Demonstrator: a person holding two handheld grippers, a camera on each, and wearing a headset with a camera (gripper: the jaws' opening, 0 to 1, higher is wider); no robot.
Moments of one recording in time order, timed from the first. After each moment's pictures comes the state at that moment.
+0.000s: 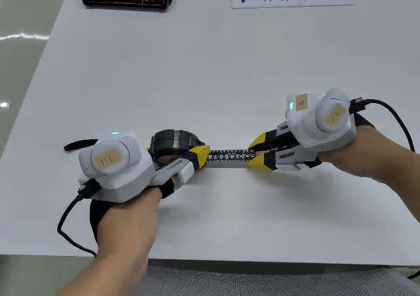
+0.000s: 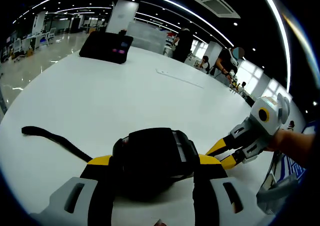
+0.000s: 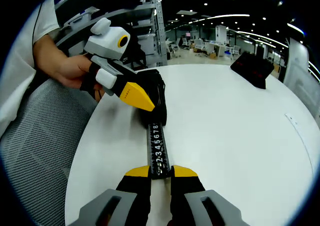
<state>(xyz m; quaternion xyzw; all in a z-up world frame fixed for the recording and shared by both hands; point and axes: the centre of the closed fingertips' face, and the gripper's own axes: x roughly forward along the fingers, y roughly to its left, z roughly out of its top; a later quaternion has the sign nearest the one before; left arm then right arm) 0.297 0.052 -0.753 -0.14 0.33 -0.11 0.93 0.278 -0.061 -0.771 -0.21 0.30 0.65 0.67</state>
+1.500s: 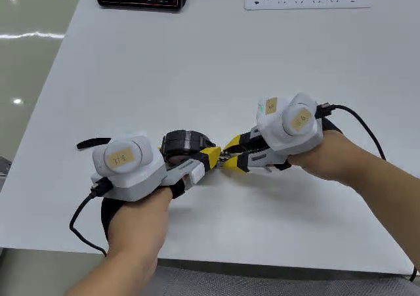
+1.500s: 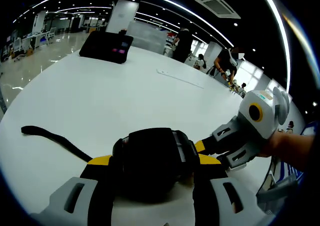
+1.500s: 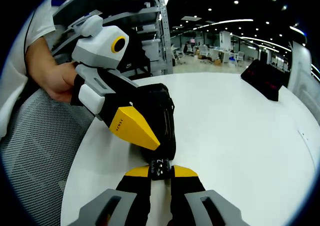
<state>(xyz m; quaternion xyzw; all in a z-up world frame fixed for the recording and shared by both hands) 0.296 0.052 -0.752 -0.15 0.33 -0.11 0.93 0.278 0.001 -0.775 -0.19 0.27 0.67 0.66</state>
